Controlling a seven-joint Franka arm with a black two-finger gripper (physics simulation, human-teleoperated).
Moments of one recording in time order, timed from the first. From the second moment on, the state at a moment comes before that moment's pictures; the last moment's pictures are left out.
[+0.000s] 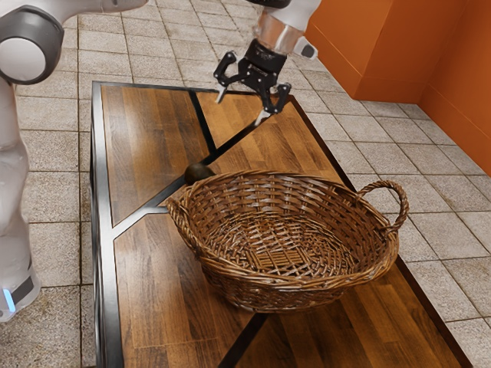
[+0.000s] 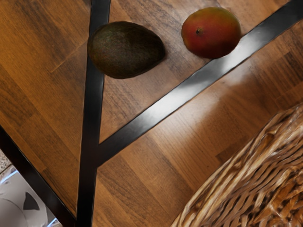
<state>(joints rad) -0.10 -0.02 0.09 -1.41 -0.06 1.18 -1.01</state>
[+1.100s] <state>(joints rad) -0.27 -0.46 0.29 -2.13 0.12 1.67 -0.11</state>
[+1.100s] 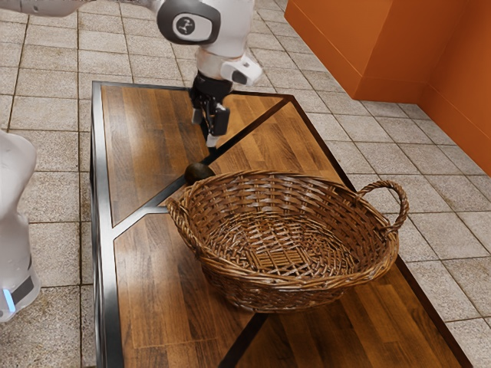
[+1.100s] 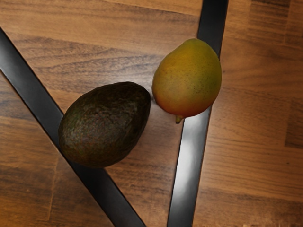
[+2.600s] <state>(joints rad) -0.39 -0.43 0.58 -2.32 0.12 1.91 0.78</state>
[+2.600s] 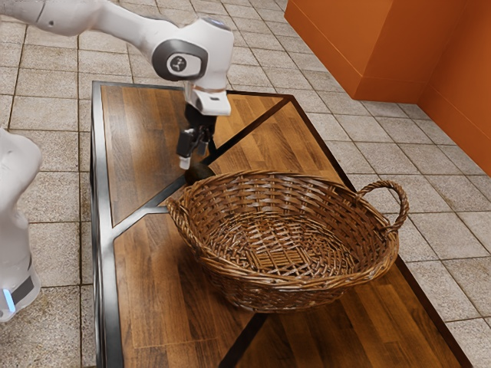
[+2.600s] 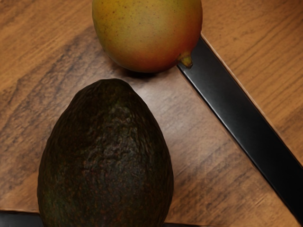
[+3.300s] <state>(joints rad) -0.41 -0.28 0.61 -2.33 0.05 2.04 0.85</state>
